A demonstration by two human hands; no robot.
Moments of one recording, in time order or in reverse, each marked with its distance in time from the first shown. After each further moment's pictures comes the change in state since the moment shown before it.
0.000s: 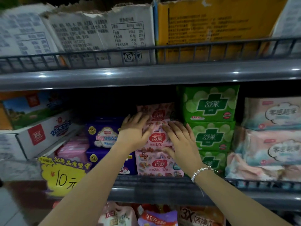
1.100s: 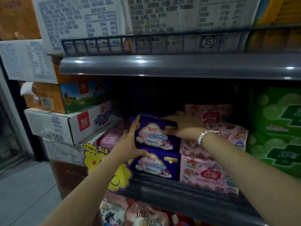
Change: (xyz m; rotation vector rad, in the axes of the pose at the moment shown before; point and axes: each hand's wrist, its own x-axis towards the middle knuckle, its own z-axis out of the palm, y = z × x) left_hand -0.081 -0.148 0.003 -0.405 -0.074 -0.406; right_hand 0.143 -0.095 0.033 0.180 -0.787 -0.021
